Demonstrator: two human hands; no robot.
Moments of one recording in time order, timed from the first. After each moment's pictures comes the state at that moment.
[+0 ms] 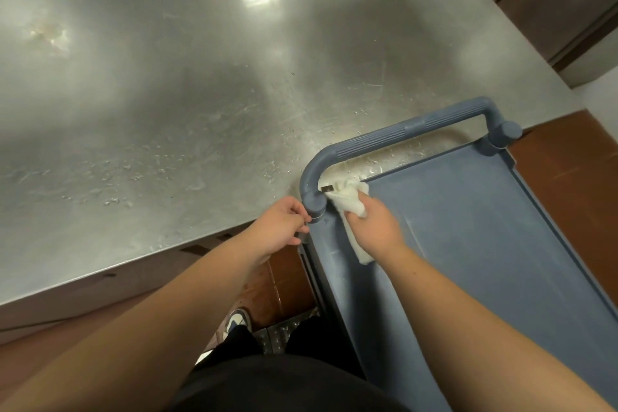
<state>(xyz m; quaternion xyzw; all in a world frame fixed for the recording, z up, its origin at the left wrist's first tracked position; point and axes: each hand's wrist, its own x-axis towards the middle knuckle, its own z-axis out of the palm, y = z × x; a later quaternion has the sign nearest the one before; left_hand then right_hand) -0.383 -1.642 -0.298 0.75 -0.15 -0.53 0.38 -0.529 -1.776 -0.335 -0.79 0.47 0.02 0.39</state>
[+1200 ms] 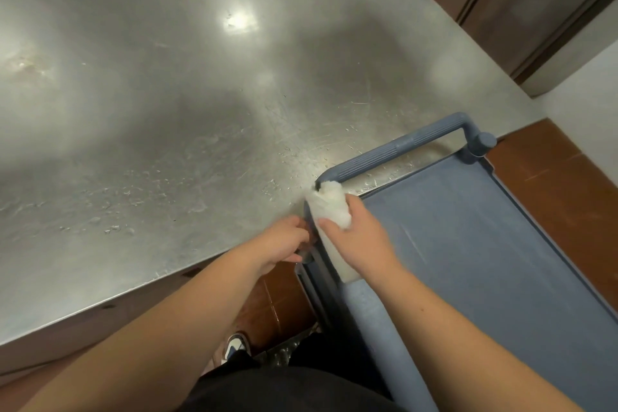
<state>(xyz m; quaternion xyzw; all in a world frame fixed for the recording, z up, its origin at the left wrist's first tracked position) -0.368 -1.637 -0.285 0.72 -0.19 -0.58 0.32 -0.503 -1.723 -0.261 -0.77 0.48 -0.04 0.42</state>
